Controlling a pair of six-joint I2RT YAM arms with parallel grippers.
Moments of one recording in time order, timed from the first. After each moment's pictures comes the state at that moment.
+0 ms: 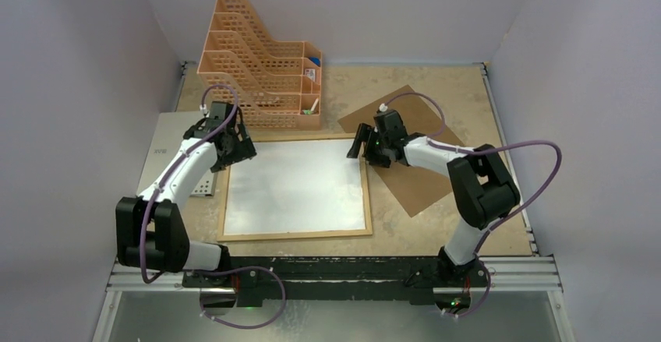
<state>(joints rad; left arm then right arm) -0.12 1.38 1.00 -0.72 -0.23 -0.54 0.46 1.73 0.96 -0.13 -0.15 0.70</state>
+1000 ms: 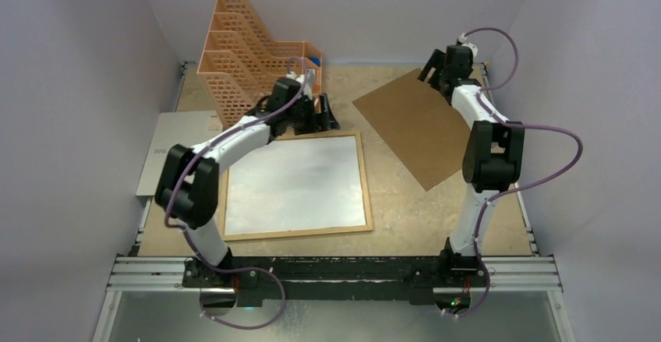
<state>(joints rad) -0.43 1.68 1.24 -0.21 0.29 -0.58 0.02 1.99 1.58 -0.18 0.09 0.47</state>
